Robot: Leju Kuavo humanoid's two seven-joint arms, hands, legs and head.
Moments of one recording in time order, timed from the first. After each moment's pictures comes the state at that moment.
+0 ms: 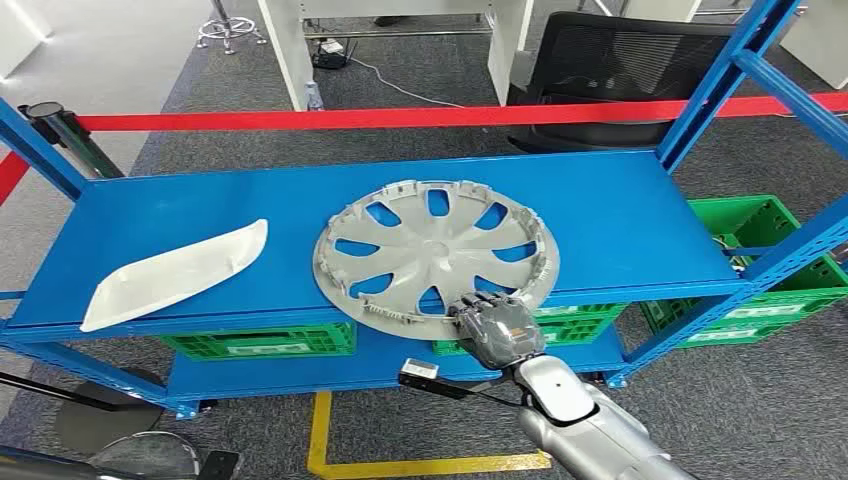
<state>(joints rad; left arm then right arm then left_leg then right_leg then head) -0.08 -0.16 0.94 -0.24 -0.68 -0.02 -0.52 -0.32 -0.05 0.52 -0.97 1.35 -0.51 -0.04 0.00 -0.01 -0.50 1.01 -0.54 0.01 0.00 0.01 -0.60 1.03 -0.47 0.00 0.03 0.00</state>
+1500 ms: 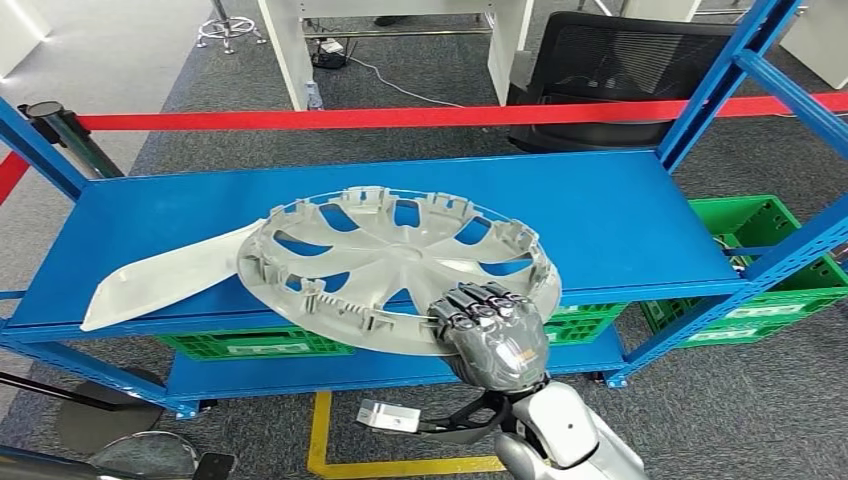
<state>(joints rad) -0.07 -0.16 0.97 -0.24 -0.72 0.11 -0.58 -0.11 -0.01 0.50 -1.57 1.43 -0.68 -0.14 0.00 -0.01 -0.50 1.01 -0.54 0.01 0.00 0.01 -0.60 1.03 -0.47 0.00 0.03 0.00</state>
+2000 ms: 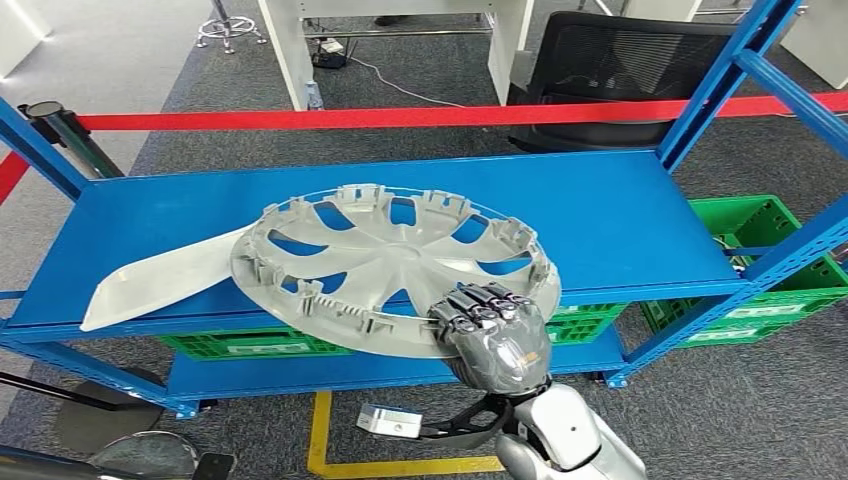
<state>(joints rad) -0.07 -0.16 0.97 -0.24 -0.72 0.11 -0.59 -0.10 0.00 0.49 -1.60 1.43 -0.68 -0.18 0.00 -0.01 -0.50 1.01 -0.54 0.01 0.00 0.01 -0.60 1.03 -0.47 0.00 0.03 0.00</state>
